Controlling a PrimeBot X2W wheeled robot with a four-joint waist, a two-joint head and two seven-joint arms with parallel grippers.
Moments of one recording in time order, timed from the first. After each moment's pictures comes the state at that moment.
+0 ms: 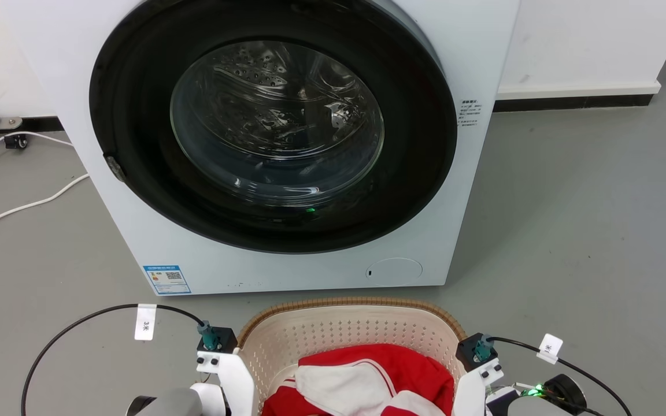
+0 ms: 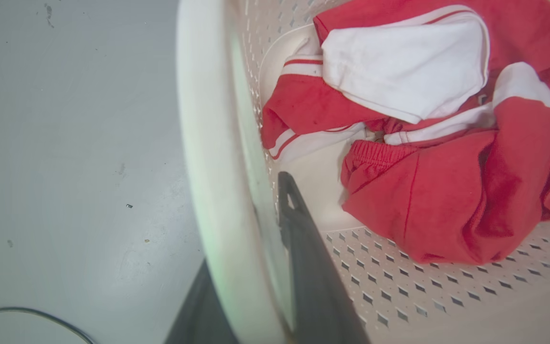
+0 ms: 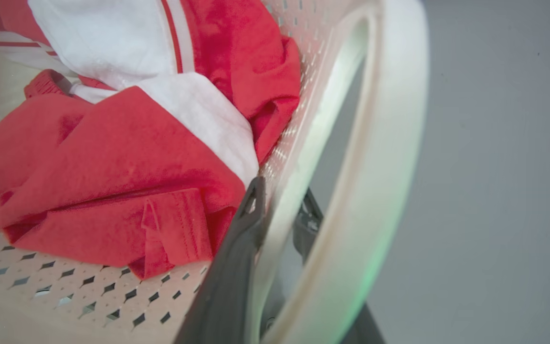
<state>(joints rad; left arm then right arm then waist) -0.58 0.20 -1.07 1.20 -1.10 -0.13 0.30 -0.54 -0.08 0.99 1.25 0.65 0.12 0.18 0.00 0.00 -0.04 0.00</state>
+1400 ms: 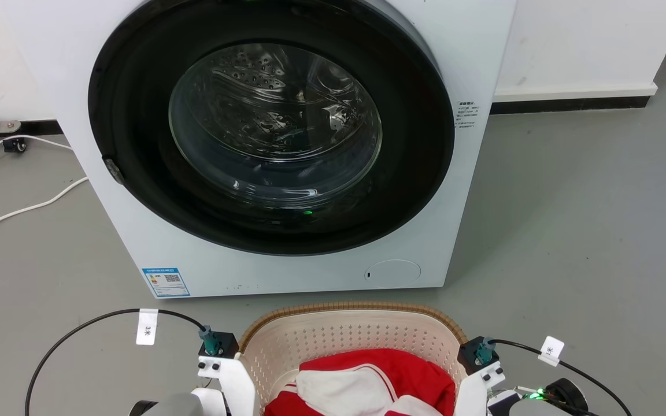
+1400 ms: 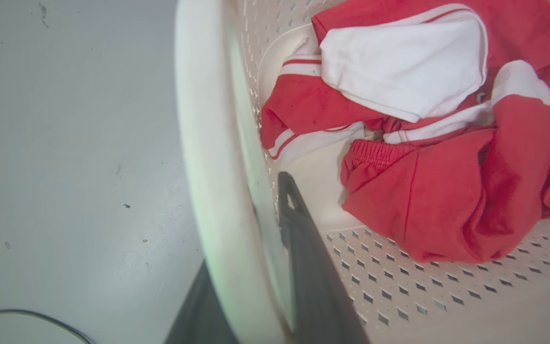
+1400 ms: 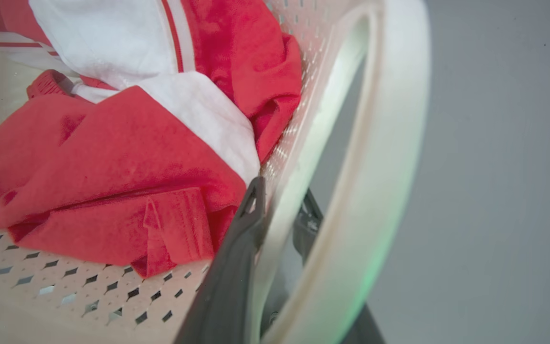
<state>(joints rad) -0.58 0.20 -1.15 1.20 -1.17 -0.13 0.28 -0.56 -0.08 1.13 1.27 0.80 0.12 0.17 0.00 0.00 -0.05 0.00</state>
